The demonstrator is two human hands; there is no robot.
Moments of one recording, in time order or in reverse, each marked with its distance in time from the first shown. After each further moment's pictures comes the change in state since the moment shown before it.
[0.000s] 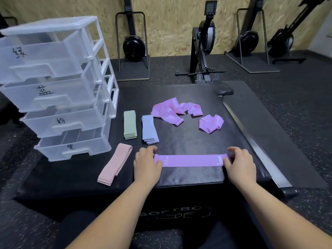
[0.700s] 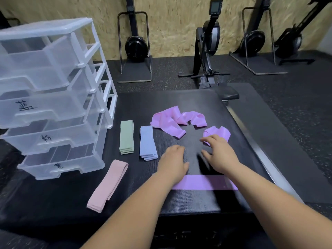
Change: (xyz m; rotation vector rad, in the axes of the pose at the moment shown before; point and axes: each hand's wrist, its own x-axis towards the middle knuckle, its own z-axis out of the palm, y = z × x) left_hand 0.080 0.086 0.030 0.160 -0.268 0.300; right_hand 0.098 -0.089 0.018 -0.018 -0.269 -0.435
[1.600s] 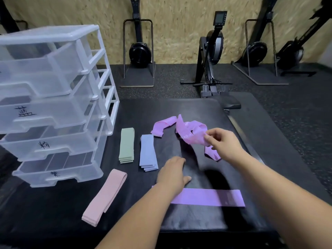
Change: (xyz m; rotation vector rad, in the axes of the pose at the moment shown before) left_hand 0.007 -0.007 0.004 -0.079 -0.032 -0.071; right_hand 0.053 -0.012 -0.048 0.541 0.073 0.087
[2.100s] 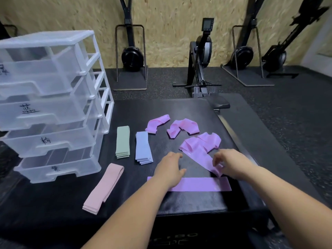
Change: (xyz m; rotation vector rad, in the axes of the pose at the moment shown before) left_hand -0.023 0.019 -0.009 -0.068 -0.037 0.014; right_hand -0.075 0.039 -0.047 -0.837 -0.383 -0.015
